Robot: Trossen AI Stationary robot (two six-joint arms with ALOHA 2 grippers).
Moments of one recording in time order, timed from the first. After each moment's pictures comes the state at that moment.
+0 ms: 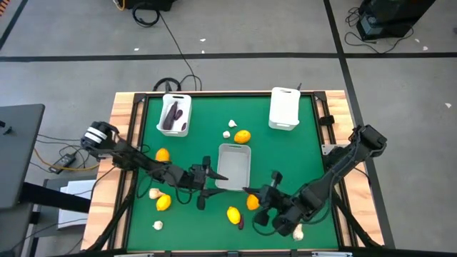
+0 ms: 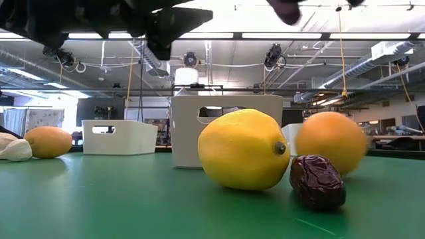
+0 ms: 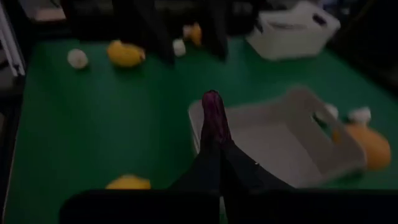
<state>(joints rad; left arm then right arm) -0.41 1.64 0.62 1.07 -0.31 -0.05 0.69 1.69 1.26 -0.50 0.90 0.75</state>
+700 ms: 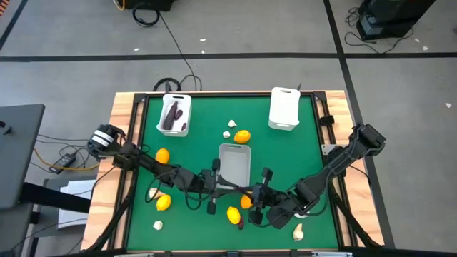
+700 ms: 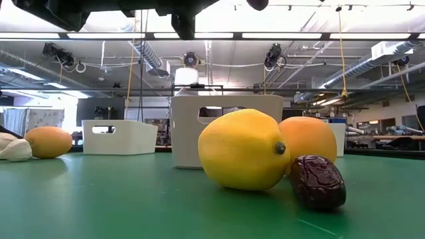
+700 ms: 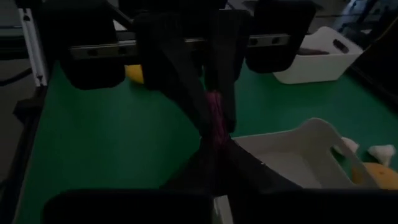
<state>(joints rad) -0.41 1.71 0.79 0.97 -0.32 0.04 0.64 1.69 1.26 -0.33 0.82 0.55</state>
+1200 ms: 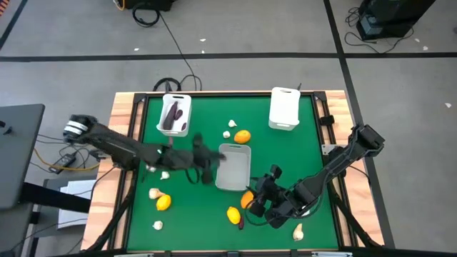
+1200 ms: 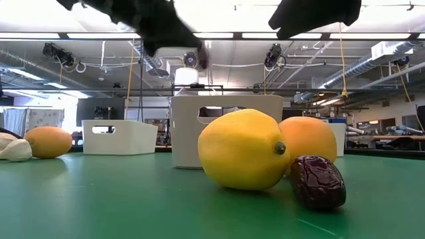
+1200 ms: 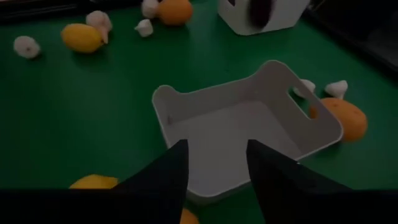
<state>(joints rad) -0.22 1.32 0.79 0.11 -0.53 -0.20 0.64 1.70 1.26 -0.62 0.87 0.89</state>
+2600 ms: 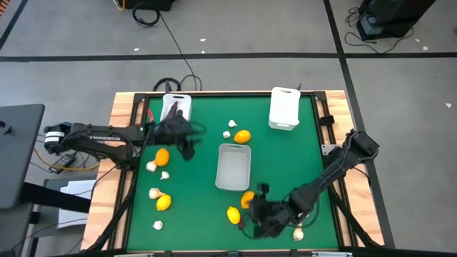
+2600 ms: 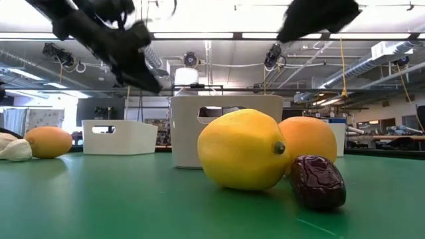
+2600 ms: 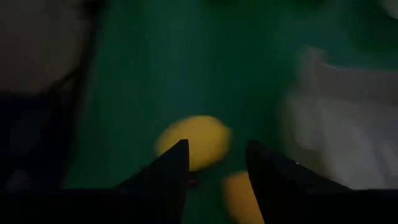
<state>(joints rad) 0.12 1.05 0.58 -0.09 -0.11 -0.14 0.67 1.81 1.26 -0.35 0.53 0.54</state>
